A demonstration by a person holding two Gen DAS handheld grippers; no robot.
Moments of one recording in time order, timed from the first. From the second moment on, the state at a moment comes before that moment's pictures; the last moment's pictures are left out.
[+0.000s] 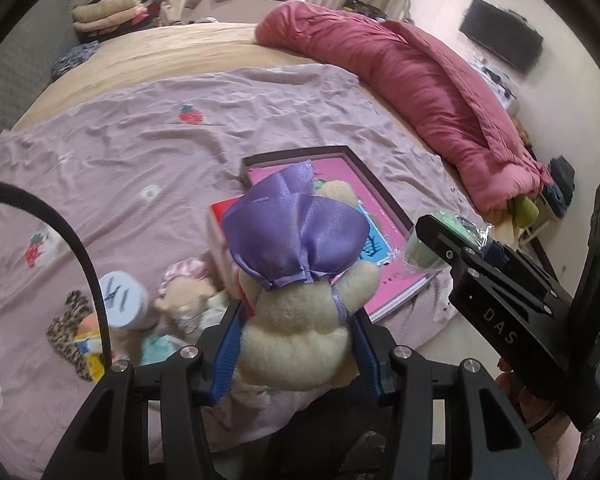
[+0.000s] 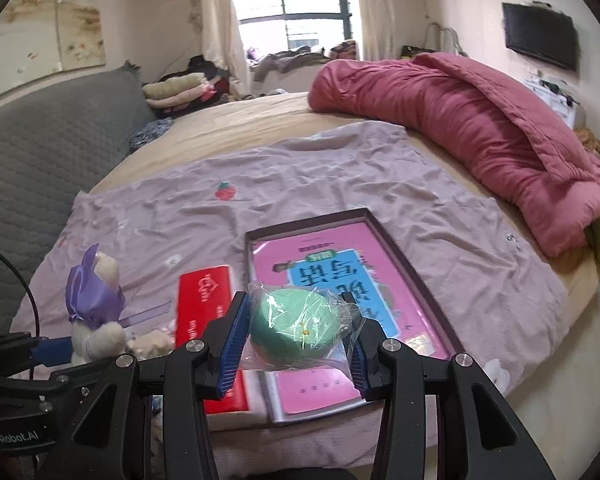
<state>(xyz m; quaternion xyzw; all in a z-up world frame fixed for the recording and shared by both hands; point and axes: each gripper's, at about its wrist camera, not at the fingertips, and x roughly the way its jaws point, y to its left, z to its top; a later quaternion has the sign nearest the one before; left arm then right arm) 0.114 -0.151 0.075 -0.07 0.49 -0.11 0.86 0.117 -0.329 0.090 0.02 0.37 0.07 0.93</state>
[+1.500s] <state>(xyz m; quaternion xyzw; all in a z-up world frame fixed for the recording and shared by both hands) 0.205 -0.304 -0.046 0.08 0.60 -0.14 0.78 0.183 -0.427 -0.005 0.03 0.46 0.04 0.89</state>
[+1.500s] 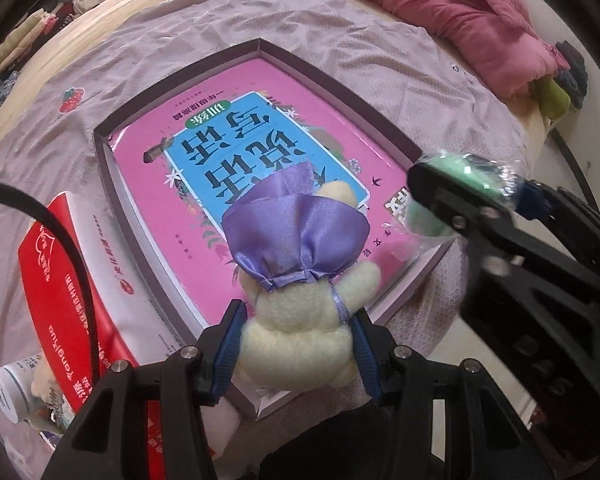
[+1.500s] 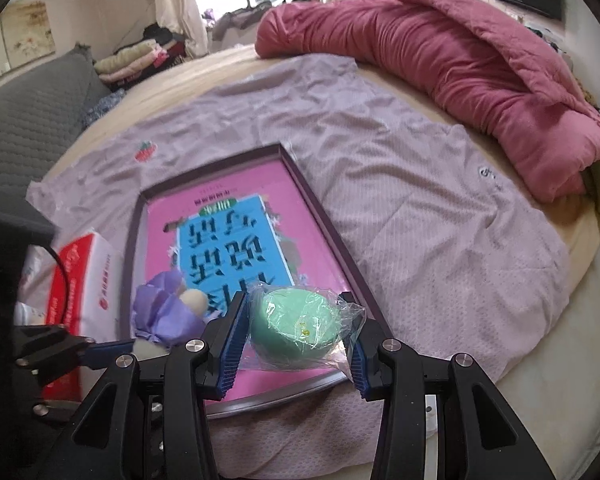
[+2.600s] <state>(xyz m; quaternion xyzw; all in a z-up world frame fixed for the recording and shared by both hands) 0.213 -0.312 -0.066 0.11 0.61 -0.13 0.77 0.192 -0.447 -0.019 0.05 0.47 0.02 0.88</state>
